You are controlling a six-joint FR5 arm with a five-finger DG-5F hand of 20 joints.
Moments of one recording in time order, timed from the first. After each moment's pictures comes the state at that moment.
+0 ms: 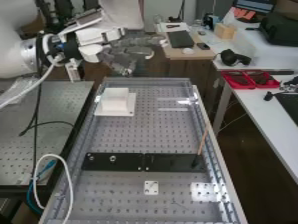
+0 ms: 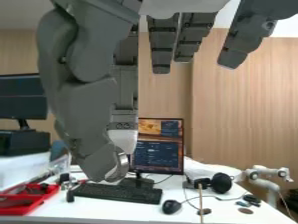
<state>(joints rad) 1.55 -1.58 -2.09 -2.41 -1.59 -0.82</state>
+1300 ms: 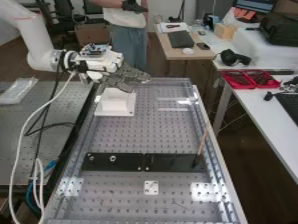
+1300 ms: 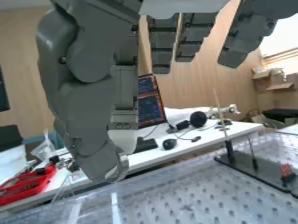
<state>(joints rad) 2.09 -1.66 -2.25 -2.33 -0.78 -0.60</state>
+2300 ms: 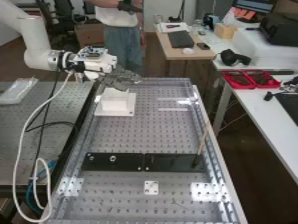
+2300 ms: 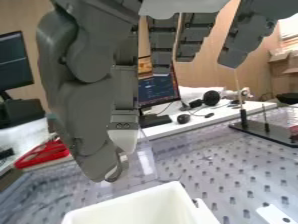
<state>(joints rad) 2.25 -1.65 -2.29 -2.40 -0.70 -0.55</state>
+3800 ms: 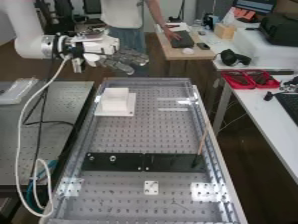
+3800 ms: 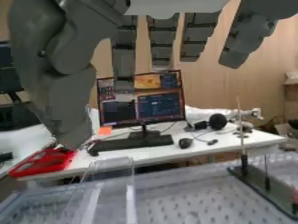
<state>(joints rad) 2.09 -1.53 -2.21 -2.53 -0.90 -0.71</state>
